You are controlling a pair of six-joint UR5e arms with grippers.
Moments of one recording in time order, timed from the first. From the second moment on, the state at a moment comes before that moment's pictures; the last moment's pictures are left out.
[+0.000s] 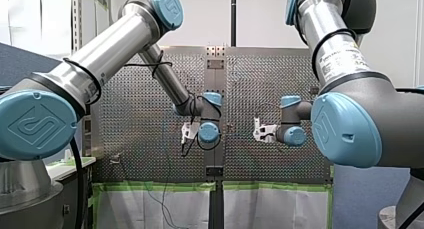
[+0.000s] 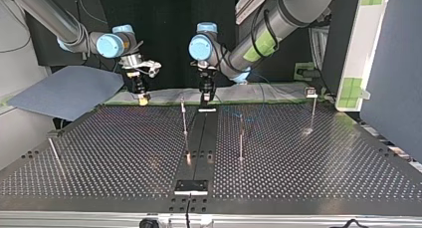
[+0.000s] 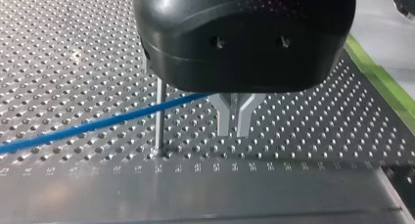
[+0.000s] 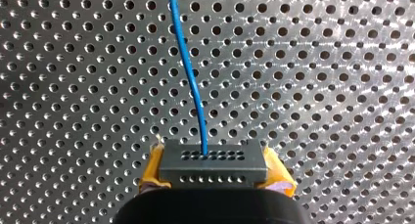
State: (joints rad) left arm -0.64 -2.34 -1.58 -2.51 -2.14 -1.53; right arm 1.87 -0.89 1.80 -0.87 1.31 1.55
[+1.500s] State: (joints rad) left arm -0.69 -2.29 -1.56 -2.63 -2.17 -1.60; right arm 1.85 -0.91 1.78 -0.84 1.28 1.54
